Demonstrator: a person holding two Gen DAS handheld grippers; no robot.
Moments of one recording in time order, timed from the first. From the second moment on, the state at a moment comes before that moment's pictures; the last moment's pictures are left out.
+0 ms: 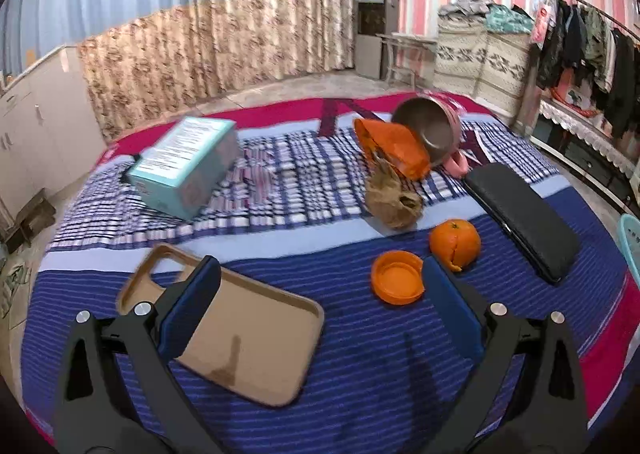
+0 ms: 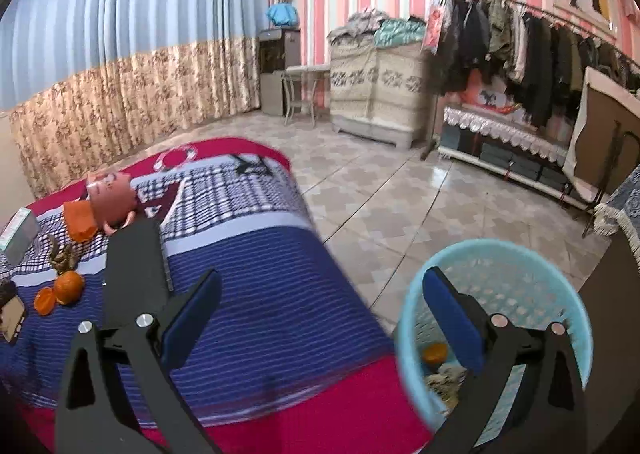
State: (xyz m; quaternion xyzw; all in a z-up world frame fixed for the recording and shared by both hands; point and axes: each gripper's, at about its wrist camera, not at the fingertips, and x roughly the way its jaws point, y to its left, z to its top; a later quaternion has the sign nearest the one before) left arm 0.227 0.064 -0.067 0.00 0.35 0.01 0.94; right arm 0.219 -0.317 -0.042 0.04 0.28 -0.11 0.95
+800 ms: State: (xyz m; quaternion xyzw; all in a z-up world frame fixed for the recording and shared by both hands) left arm 0.220 0.064 -0.070 0.04 0.34 0.00 0.94; right arm 0.223 -0.242 -0.053 0.04 0.30 -0.01 0.95
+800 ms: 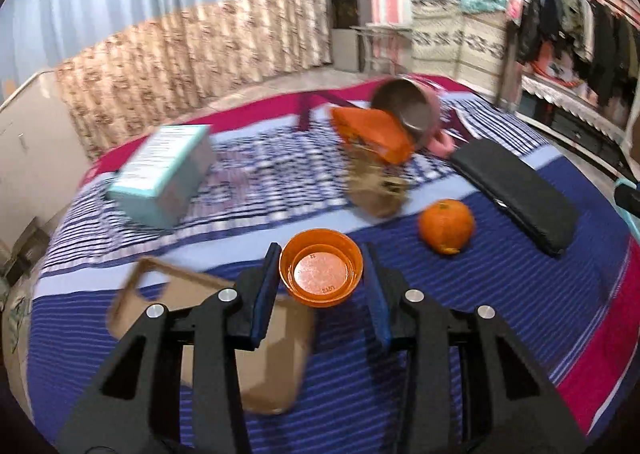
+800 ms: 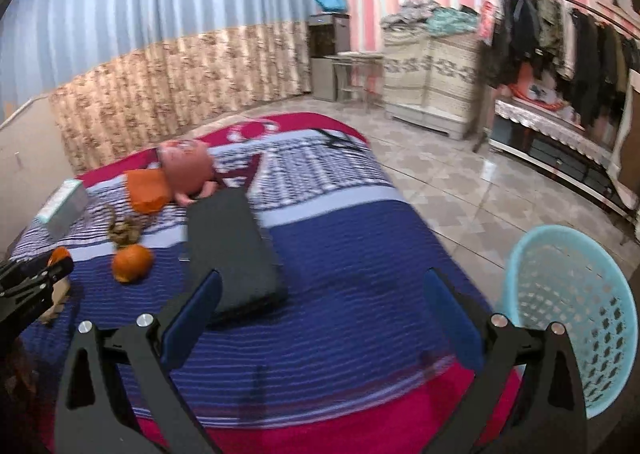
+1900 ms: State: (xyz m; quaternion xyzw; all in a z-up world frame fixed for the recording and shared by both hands) left arm 0.200 0.157 -0.086 -0.05 0.32 0.11 0.94; right arm 0.272 -0.102 -0.089 -0.03 0.36 0.13 0.92
